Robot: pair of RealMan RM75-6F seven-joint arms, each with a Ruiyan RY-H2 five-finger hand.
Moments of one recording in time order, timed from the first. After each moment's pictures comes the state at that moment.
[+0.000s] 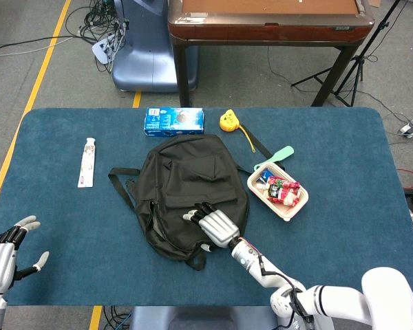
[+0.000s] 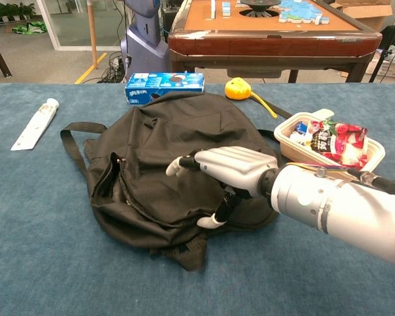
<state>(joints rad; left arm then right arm) -0.03 -1.21 -0.04 -1.59 1.48 1.54 -0.04 0.76 -1.79 0.17 -1.43 -1.22 0.80 -0.35</state>
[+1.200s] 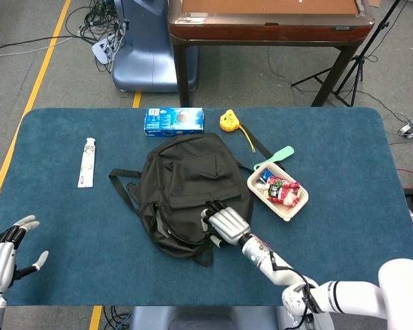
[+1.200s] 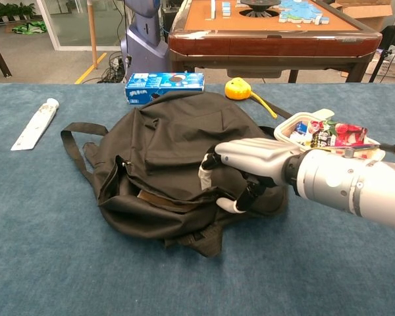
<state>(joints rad) -0.03 -1.21 -0.05 -1.59 1.47 1.53 -0.04 0.80 -1.64 0.13 -1.58 -1.08 0.80 -0.41</state>
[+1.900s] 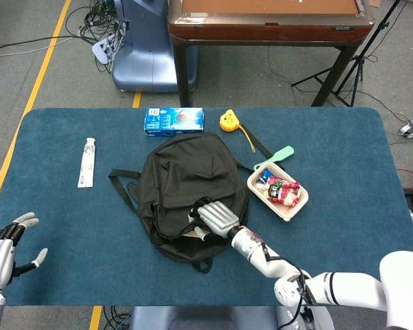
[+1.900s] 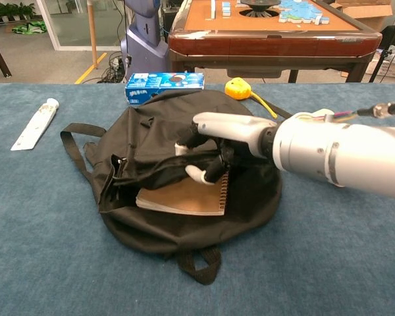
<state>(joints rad) -0.05 -1.20 -0.06 -1.58 1.48 1.52 -0.06 0.87 -1.61 0.24 -1.64 -0.98 0.72 -0.21</state>
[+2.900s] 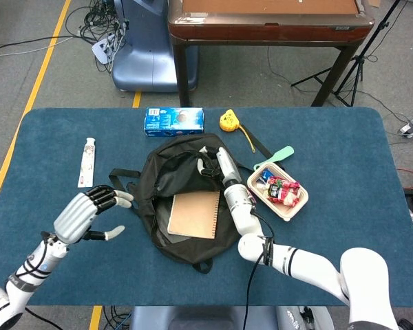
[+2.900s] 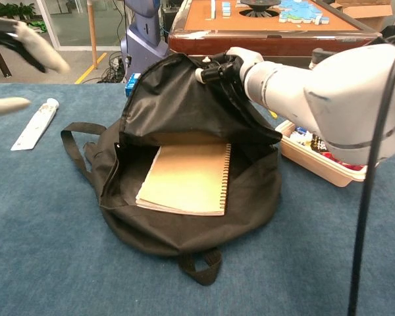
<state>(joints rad) -0.49 -1.28 -0.12 -1.40 1.88 1.40 -0.45 1.02 -1.87 0.59 -1.20 -0.57 0.84 0.13</state>
